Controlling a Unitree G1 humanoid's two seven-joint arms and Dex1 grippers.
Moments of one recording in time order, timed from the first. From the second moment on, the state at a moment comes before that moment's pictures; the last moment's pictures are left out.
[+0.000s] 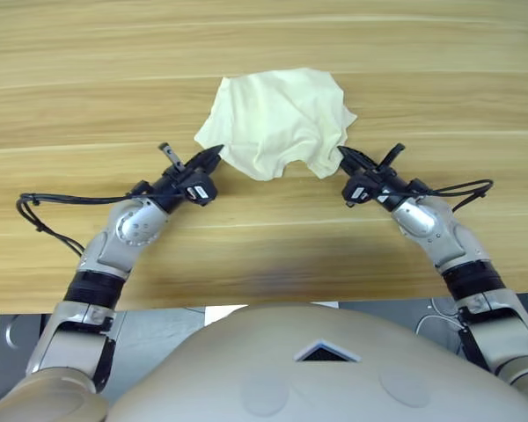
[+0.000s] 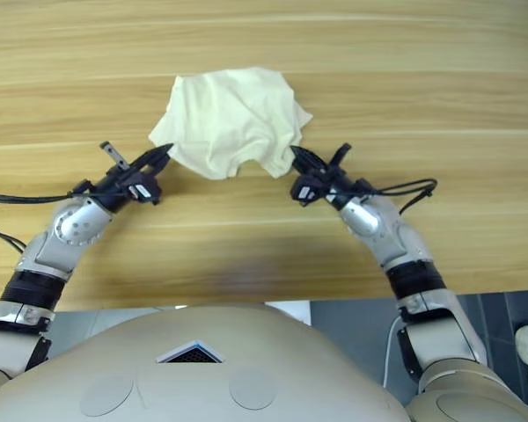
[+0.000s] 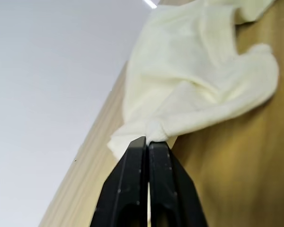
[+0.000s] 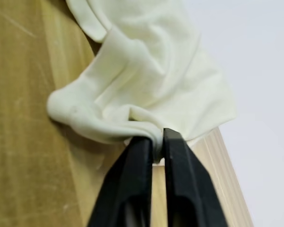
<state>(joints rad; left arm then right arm) 0.05 0.59 -0.20 0.22 0.39 -0.63 -0.19 -0.04 -0.57 0.31 0.33 -0.57 -0.60 0.09</state>
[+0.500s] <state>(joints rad) 0.13 0.59 -0.17 0.16 -0.04 -0.86 -0.37 0.13 -0.72 0.17 0.01 0.08 -0.86 0.28</state>
